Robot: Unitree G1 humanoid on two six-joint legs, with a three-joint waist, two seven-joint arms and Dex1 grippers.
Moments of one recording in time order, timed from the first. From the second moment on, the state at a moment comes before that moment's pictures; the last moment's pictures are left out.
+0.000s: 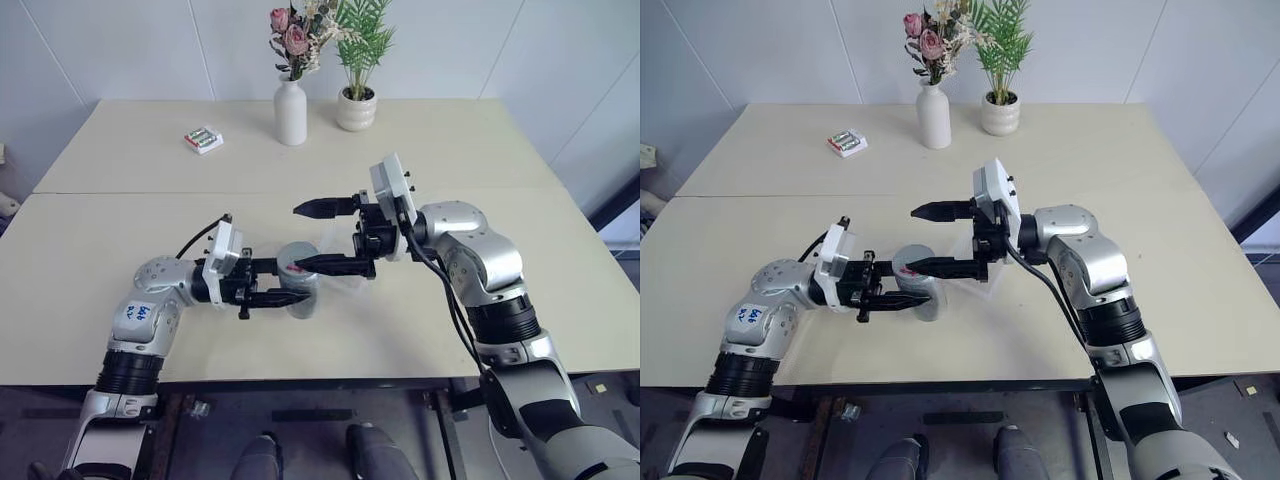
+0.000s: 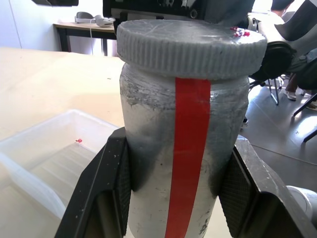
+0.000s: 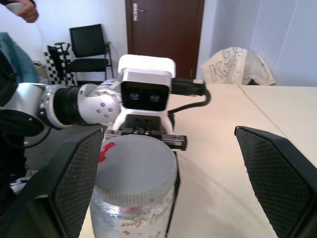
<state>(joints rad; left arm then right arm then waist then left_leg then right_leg) -0.53 0.52 0.02 0.08 -0.50 0.28 -1.30 -0.88 -0.34 0.12 0.08 0.48 0.43 1.24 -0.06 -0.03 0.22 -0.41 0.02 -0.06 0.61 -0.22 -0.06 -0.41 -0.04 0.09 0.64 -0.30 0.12</state>
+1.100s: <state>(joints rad) -0.52 0.51 0.01 0.09 -0.49 0.25 -1.25 -0.84 -0.31 0.22 -0.04 0.45 0.55 1.03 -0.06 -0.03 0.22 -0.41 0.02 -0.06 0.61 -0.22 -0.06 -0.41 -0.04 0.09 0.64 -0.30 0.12</state>
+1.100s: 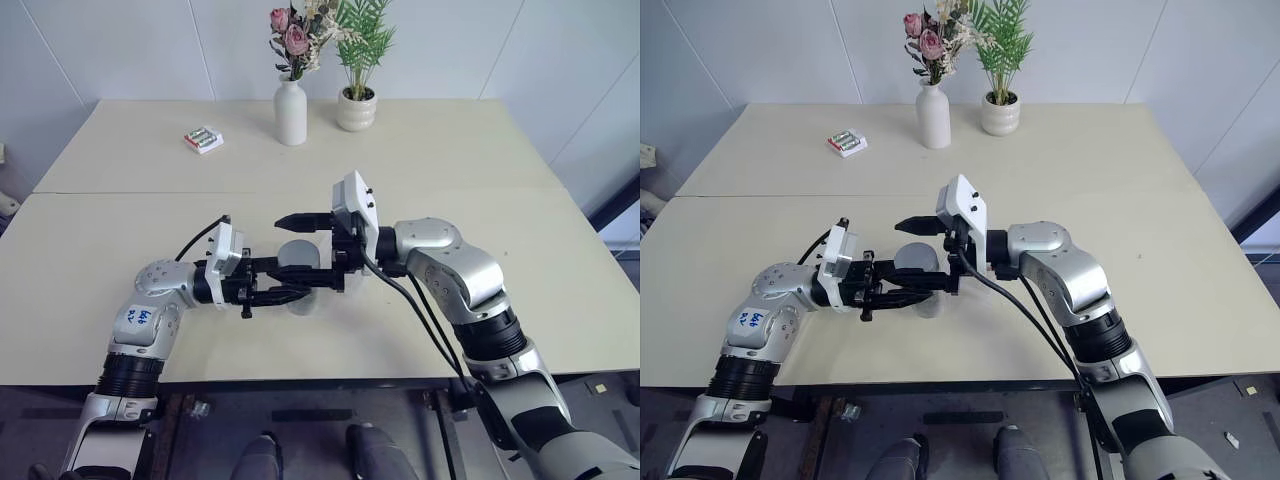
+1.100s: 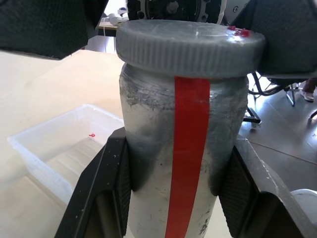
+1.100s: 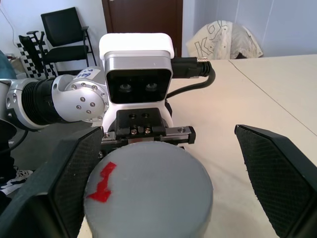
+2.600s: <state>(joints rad) -0.52 0.51 0.02 0.09 -0.48 0.24 -1.26 -0.77 -0.38 0.12 -0.17 0.59 0.62 0.98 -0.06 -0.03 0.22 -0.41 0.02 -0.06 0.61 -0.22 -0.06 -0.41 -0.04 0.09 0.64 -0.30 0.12</state>
